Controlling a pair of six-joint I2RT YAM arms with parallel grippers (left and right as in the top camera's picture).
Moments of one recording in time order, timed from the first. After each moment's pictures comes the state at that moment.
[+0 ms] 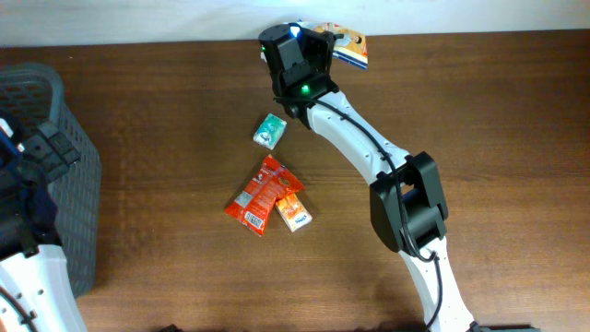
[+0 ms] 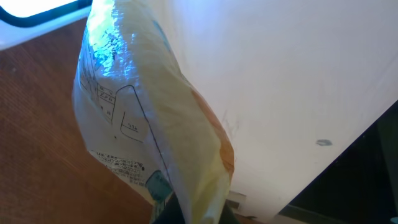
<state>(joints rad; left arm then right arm) 0.46 1.21 1.42 -0.86 -0.20 -0.09 0.54 2.38 2.12 -0.25 0.96 -1.19</state>
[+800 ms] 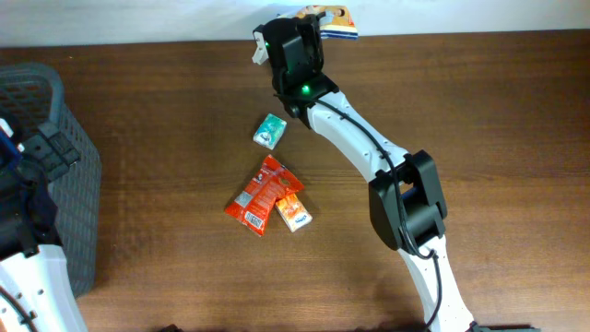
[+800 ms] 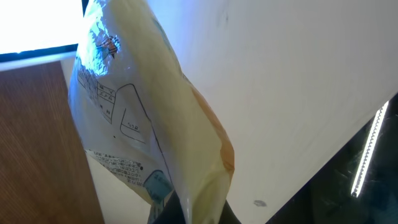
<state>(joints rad) 0.46 1.21 1.42 -0.86 -0.20 -0.09 0.53 2.40 2.12 -0.02 0.78 -1.60</state>
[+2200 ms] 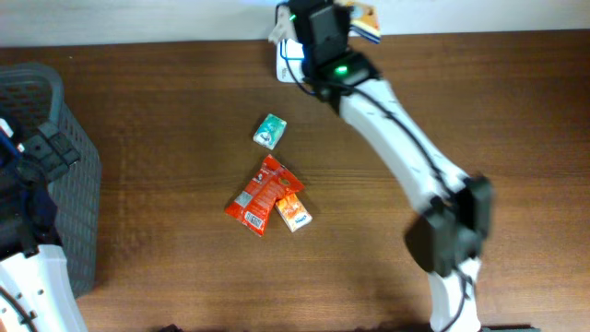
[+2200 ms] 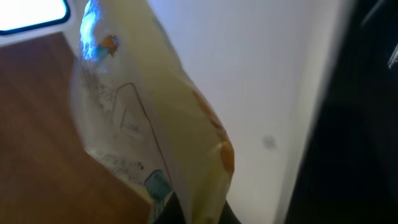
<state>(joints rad) 0.46 1.21 1.42 -0.86 -0.20 -0.09 0.48 2.07 2.11 -0.51 0.66 -1.15</state>
